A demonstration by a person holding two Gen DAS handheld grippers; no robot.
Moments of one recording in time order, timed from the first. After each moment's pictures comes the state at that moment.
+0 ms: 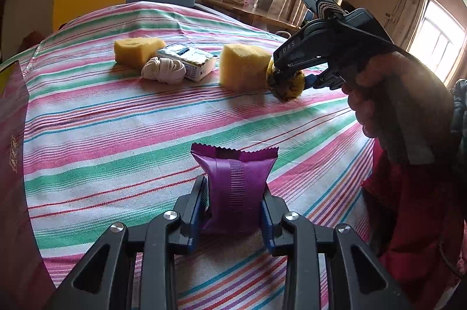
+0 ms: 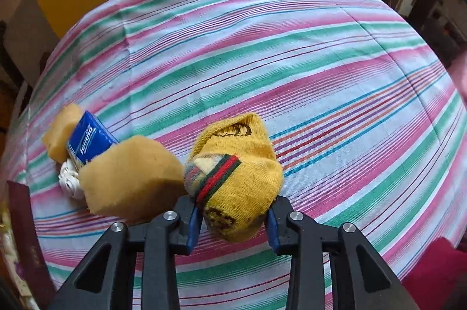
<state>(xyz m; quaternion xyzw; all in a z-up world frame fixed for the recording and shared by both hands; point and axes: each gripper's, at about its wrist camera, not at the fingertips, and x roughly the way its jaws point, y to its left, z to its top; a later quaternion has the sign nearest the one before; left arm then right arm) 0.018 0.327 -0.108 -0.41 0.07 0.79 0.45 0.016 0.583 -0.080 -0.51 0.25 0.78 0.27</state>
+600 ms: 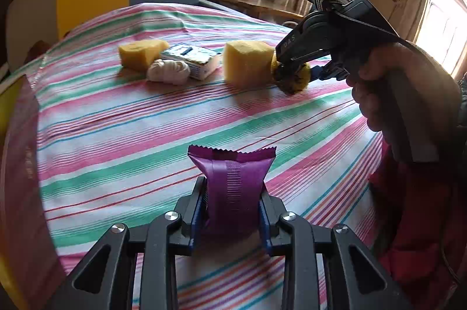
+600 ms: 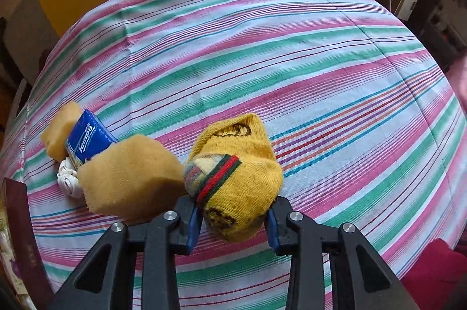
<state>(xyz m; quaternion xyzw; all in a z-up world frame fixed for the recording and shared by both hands) 0.027 0.329 -0.100 -0.41 0.11 0.80 0.42 0.014 0.584 -0.077 -0.51 0.24 0.78 0.27</state>
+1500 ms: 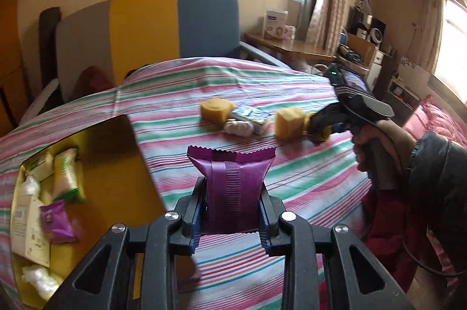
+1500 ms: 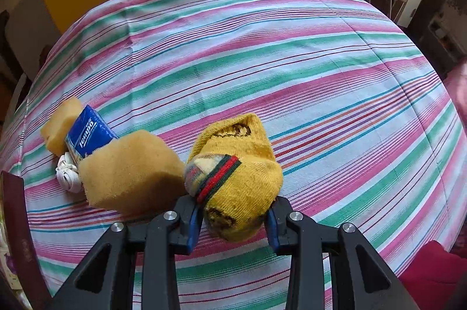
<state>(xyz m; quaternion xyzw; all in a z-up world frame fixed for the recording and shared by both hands) 0.029 0.234 -0.006 -0.35 0.09 0.87 0.34 0.014 0.580 -0.075 -0.51 0.22 0.78 0.27</state>
